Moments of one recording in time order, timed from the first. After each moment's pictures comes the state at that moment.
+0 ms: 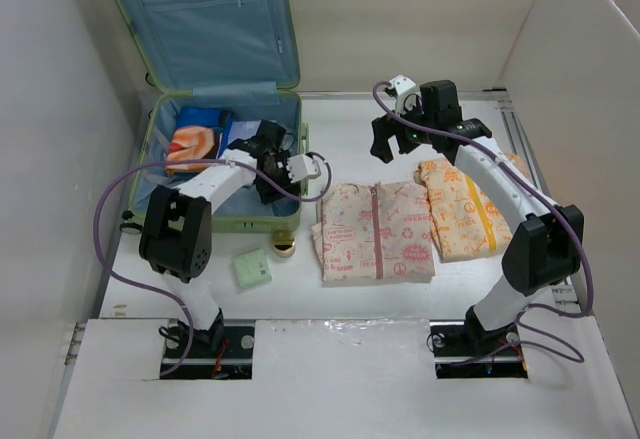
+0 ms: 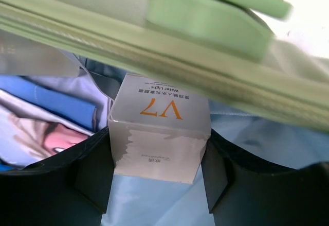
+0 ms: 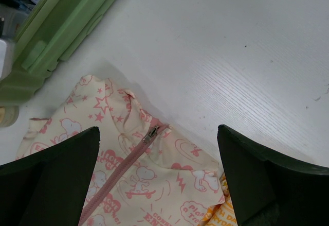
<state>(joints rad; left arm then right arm) -0.38 1.78 1.32 -0.72 0.09 0.91 0.32 1.64 1.49 -0.49 -0.34 -0.17</state>
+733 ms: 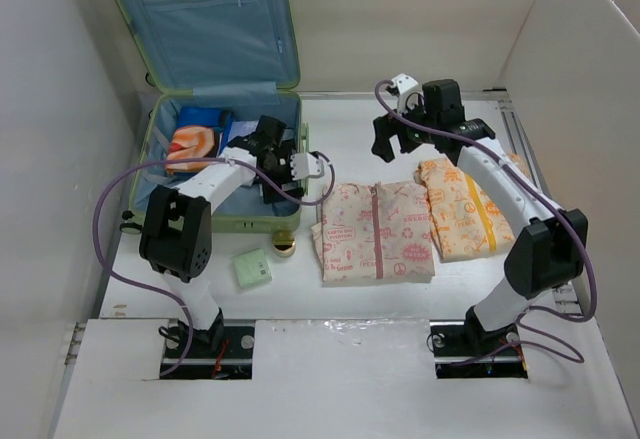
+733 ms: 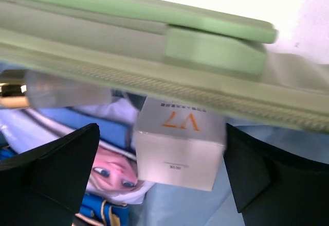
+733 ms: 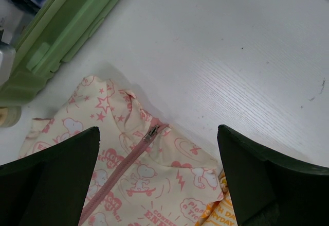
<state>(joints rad) -0.38 1.77 1.32 -0.65 0.16 1.08 0.32 1.62 1.49 -0.49 -0.34 -0.17</state>
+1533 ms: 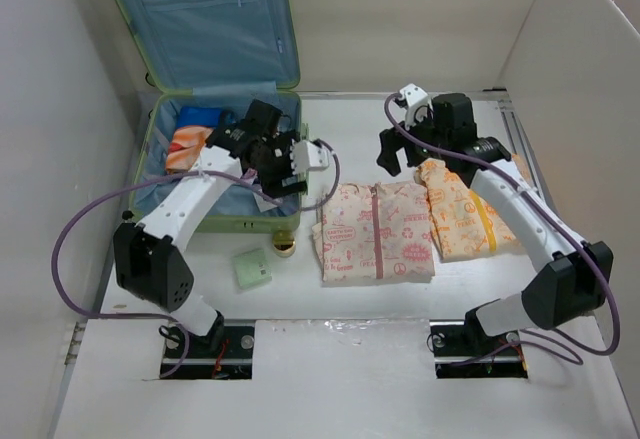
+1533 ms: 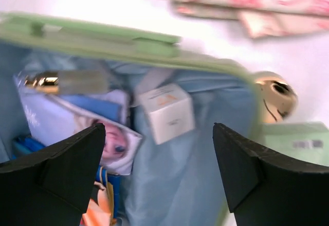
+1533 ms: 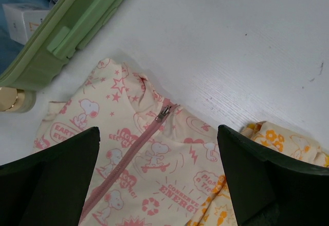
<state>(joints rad) -0.44 1.57 1.50 -0.97 0.27 0.98 0.36 1.44 1.36 -0.50 -0.30 -0.15</state>
